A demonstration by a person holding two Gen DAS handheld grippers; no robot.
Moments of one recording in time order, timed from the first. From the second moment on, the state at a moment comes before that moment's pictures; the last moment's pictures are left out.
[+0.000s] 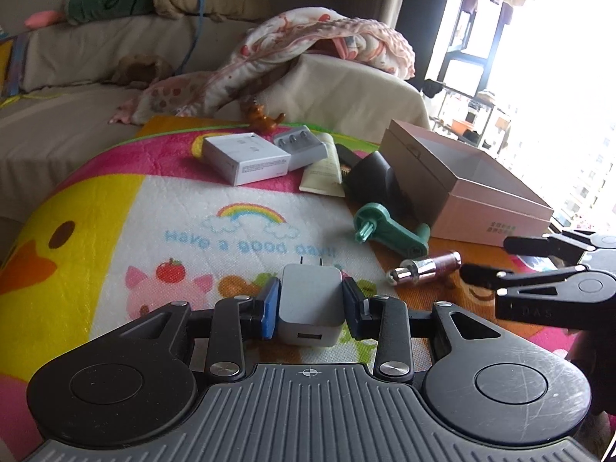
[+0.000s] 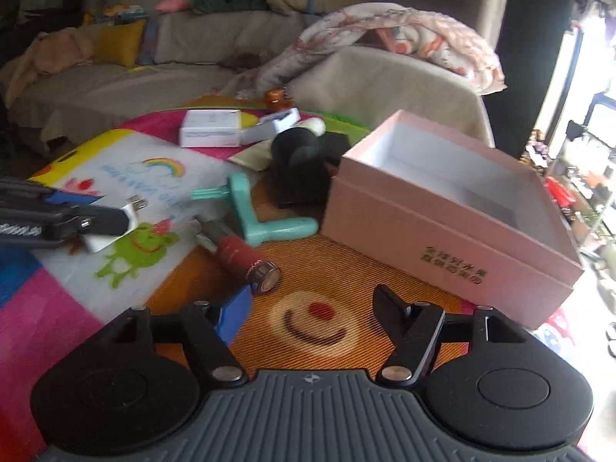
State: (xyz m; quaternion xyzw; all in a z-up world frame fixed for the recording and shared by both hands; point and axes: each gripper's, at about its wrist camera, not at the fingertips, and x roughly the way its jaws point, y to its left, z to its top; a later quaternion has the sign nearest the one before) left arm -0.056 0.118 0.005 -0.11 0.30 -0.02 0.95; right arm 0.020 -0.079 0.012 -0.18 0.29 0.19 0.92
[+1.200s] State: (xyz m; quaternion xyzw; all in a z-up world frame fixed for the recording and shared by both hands) left arm -0.043 0.010 0.070 -0.04 0.27 -0.21 0.94; right arm -0.020 -0.206 0.065 -0.11 0.24 0.18 0.95
